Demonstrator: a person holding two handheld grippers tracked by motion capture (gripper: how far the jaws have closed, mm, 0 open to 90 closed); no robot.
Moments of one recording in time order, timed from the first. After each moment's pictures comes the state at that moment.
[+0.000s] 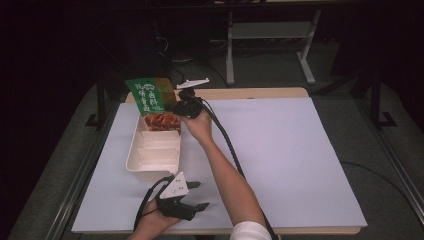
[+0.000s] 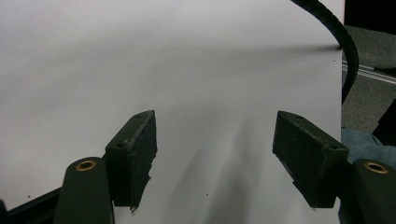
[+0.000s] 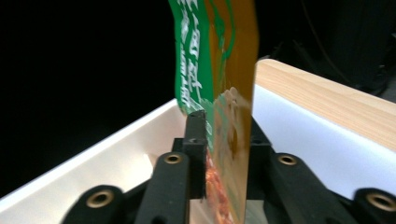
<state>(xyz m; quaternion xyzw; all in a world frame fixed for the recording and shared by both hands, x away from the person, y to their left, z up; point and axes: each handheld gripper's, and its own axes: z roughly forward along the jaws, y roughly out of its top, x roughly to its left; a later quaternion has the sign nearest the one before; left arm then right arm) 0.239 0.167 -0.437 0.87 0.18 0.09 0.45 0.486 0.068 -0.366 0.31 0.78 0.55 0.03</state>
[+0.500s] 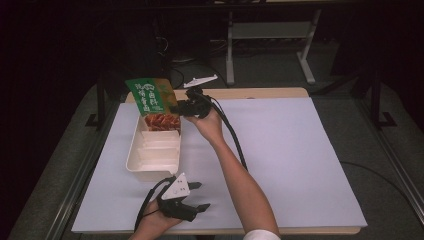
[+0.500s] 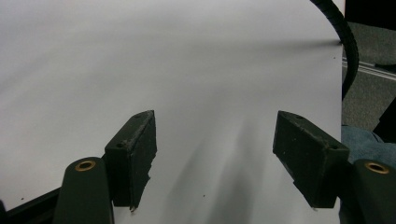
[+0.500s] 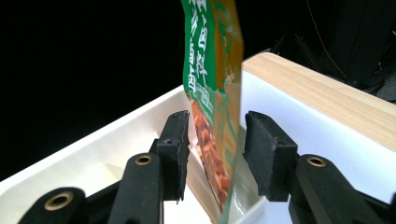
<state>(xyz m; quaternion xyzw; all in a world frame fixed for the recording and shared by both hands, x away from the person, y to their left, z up) 0.237 0.164 -0.439 0.87 0.18 0.09 0.45 0.473 0.040 -0.347 0.30 0.79 0.53 0.03</state>
